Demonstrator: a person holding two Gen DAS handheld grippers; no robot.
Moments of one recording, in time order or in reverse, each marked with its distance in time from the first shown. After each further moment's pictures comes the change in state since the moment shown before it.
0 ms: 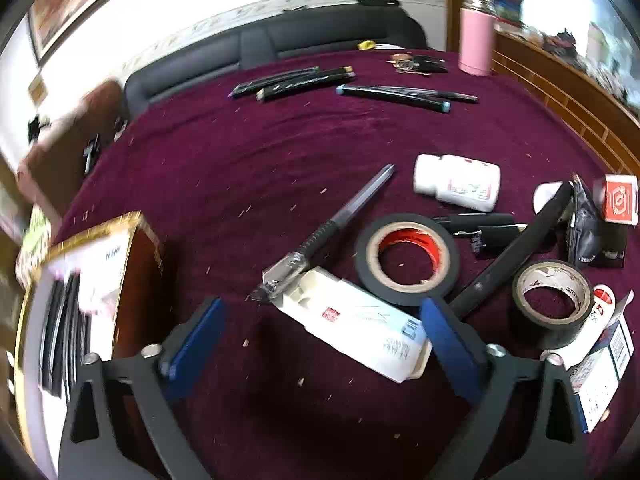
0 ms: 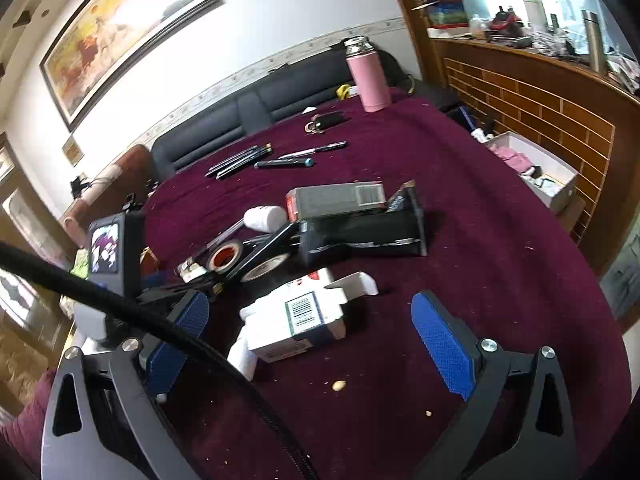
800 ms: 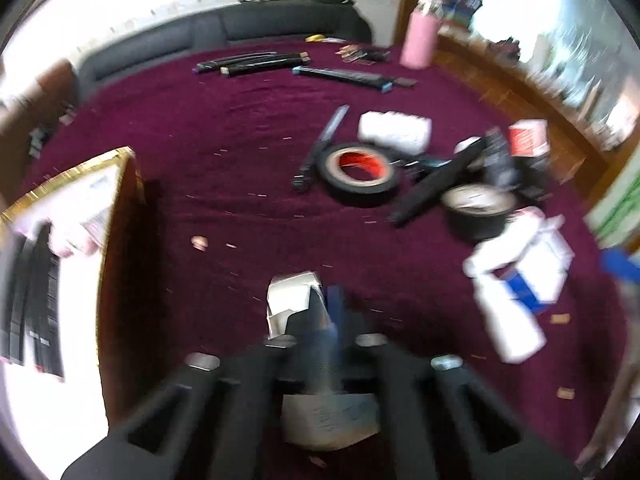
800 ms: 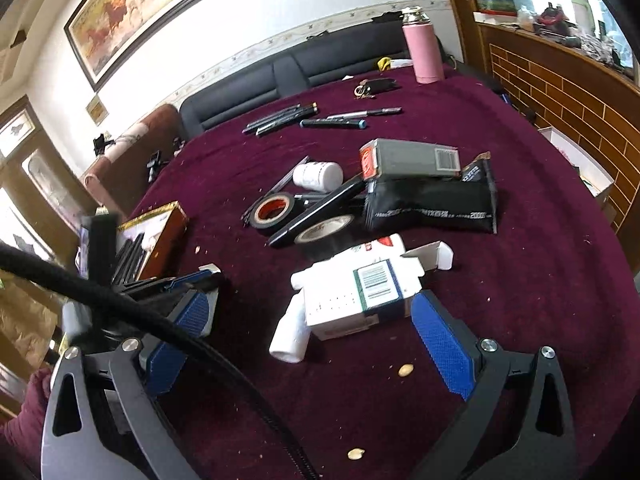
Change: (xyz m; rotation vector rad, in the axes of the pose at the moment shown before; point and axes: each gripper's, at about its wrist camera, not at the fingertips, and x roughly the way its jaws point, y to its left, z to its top) left arm -0.037 0.044 -0.059 -0.024 0.017 -0.299; right arm 0.026 0.042 -0.019 -0.091 0.118 0.073
